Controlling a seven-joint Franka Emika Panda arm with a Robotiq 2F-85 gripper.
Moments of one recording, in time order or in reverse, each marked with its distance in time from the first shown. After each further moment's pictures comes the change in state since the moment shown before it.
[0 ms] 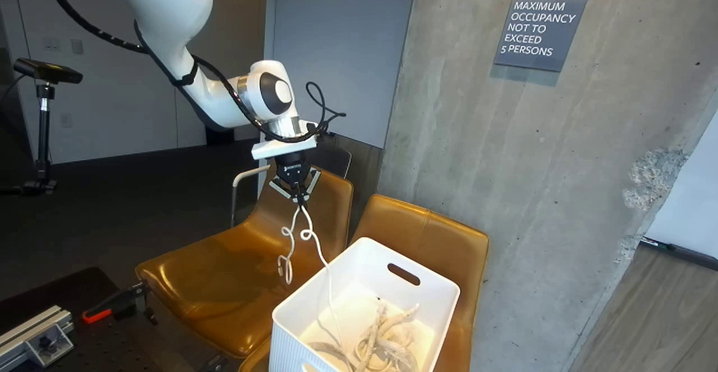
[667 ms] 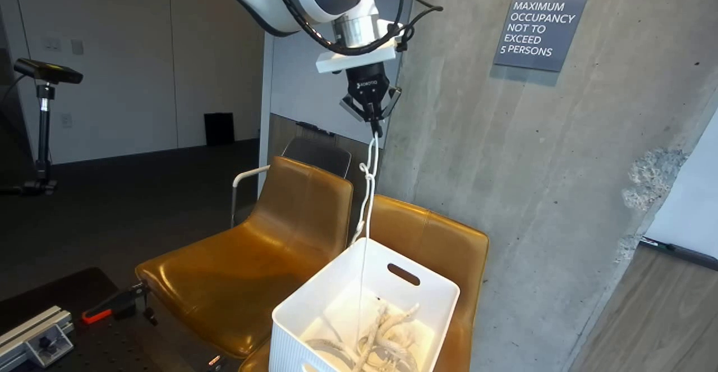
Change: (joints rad) arm -0.195 -0.208 -0.074 0.204 0.296 -0.074 -0.181
